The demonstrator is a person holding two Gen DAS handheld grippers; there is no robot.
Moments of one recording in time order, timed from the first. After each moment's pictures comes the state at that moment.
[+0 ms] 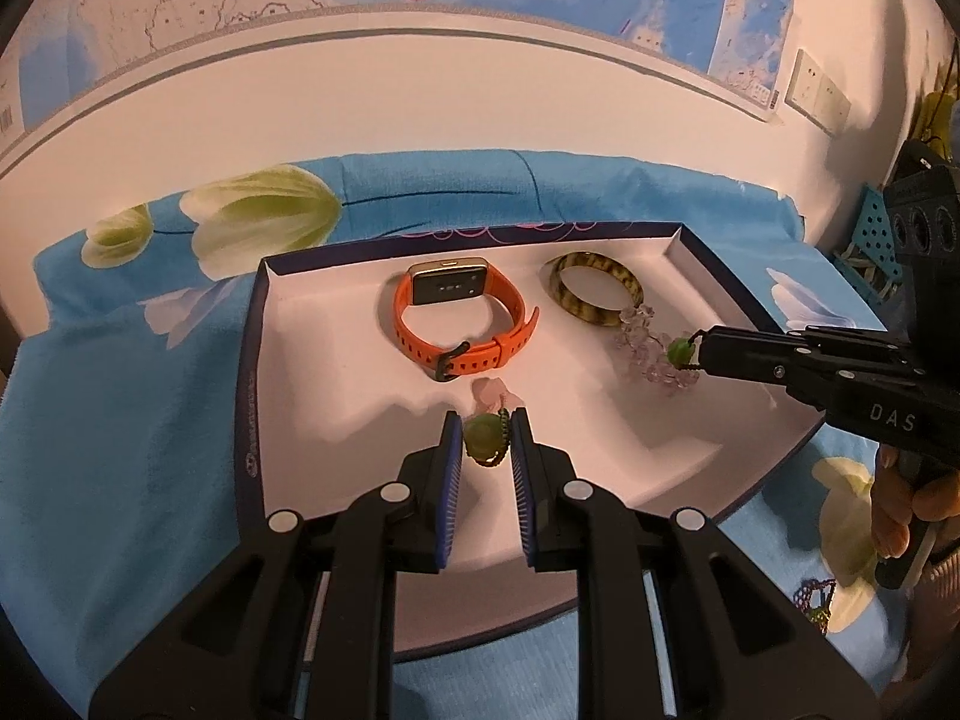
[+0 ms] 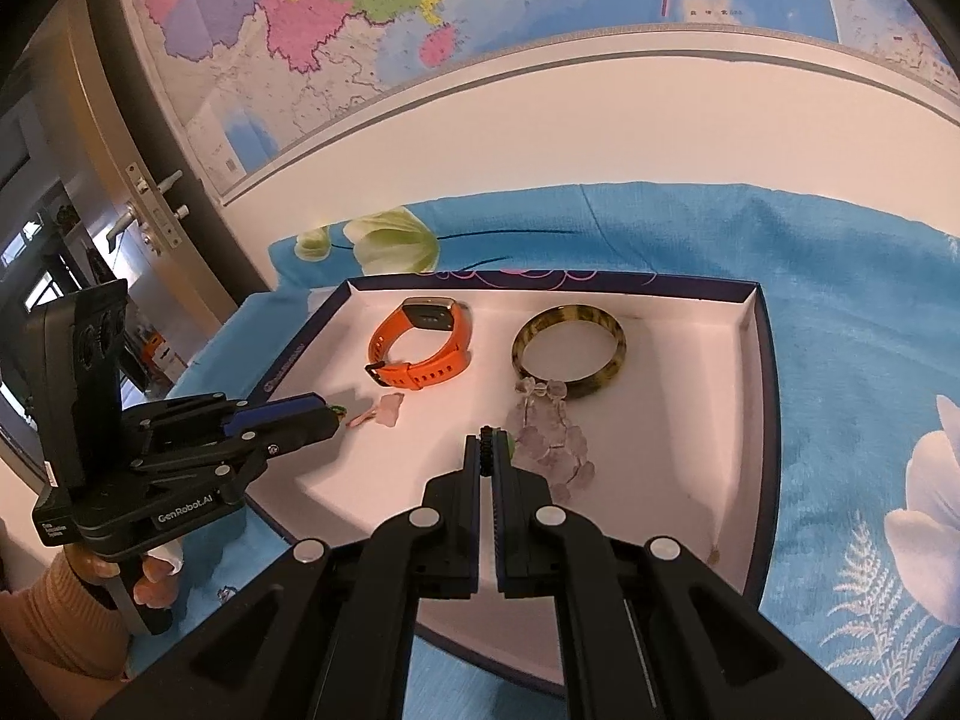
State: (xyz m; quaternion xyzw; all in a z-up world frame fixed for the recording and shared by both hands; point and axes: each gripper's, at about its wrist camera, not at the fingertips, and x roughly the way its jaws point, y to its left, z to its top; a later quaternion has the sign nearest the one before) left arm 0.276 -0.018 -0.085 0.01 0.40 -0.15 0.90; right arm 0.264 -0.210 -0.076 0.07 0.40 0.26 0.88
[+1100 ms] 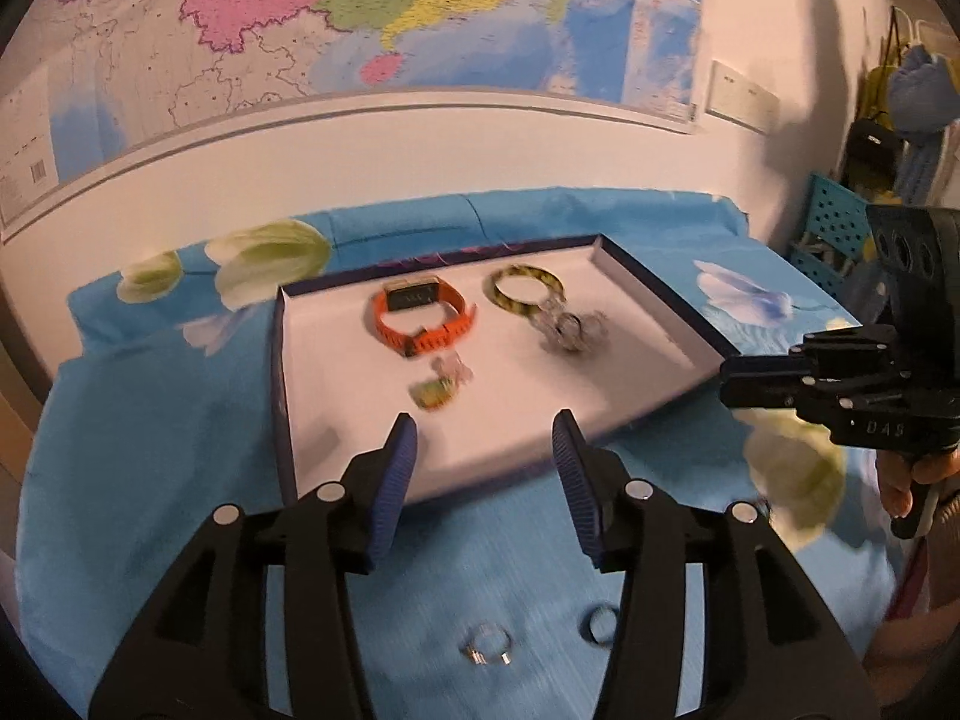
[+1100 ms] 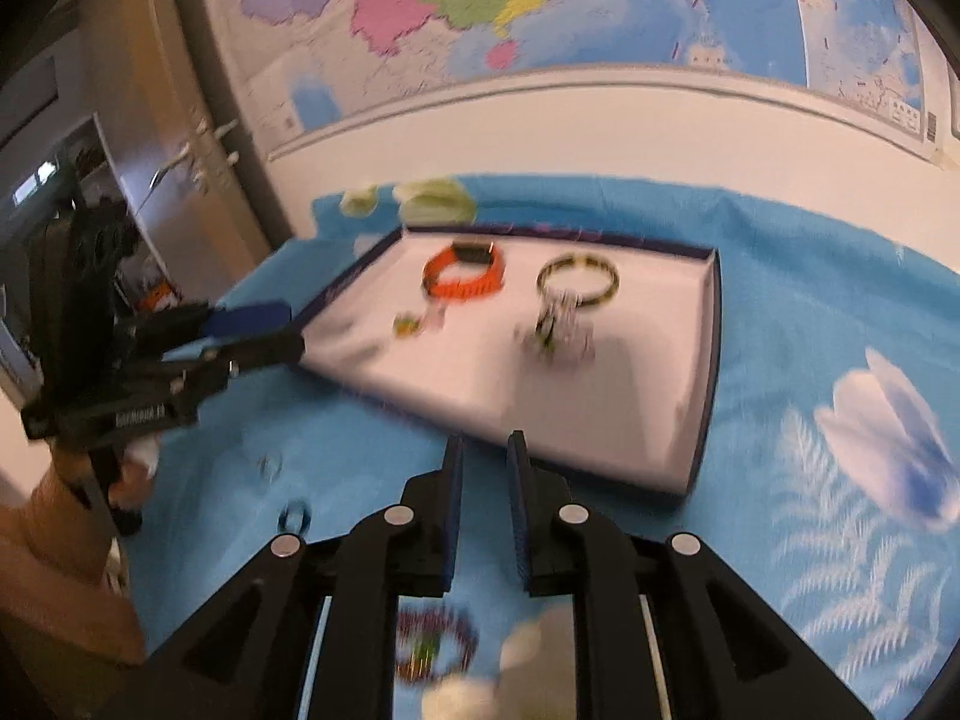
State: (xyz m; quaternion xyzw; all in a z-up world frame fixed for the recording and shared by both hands) left arm 0.184 -0.018 -0.053 0.05 0.34 -0.18 0.92; right arm 0.166 -0.231 -0.060 0.01 0.39 0.27 0.88
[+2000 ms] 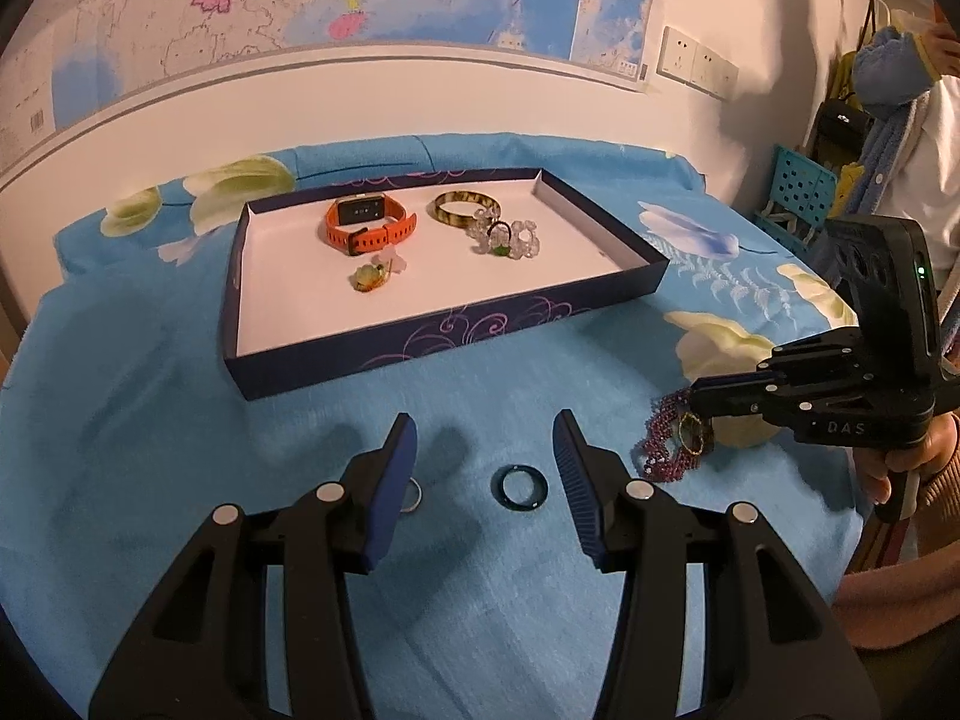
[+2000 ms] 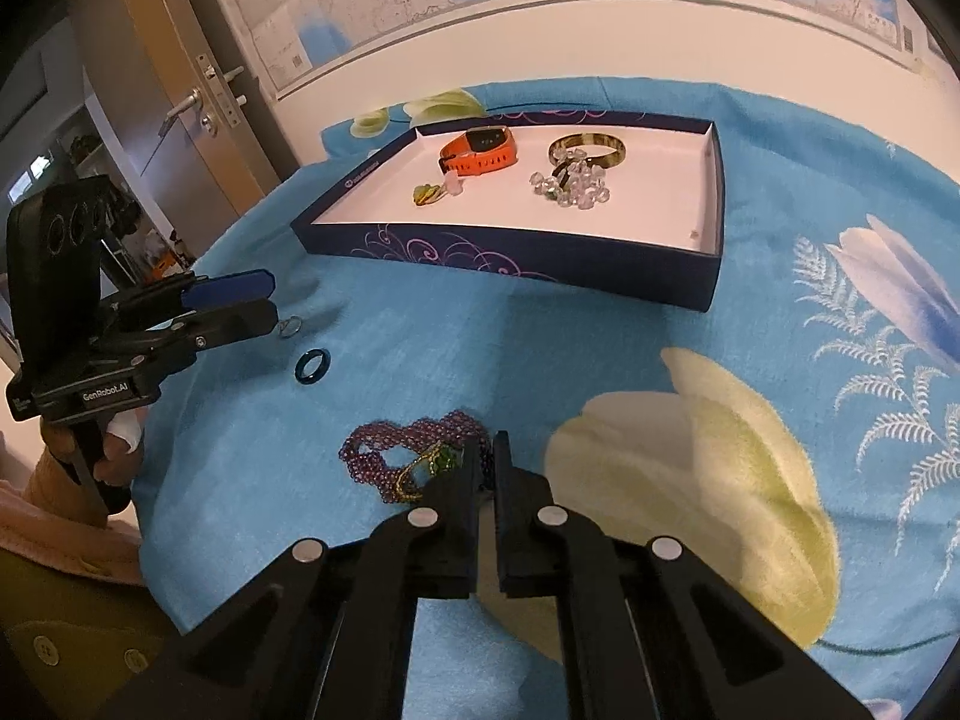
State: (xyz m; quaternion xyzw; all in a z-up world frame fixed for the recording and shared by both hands) left arm 0.124 -0.023 -0.083 0.03 0.36 -0.21 0.91; right arm 0.114 -0.236 -0.102 0.02 0.44 0.27 0.85
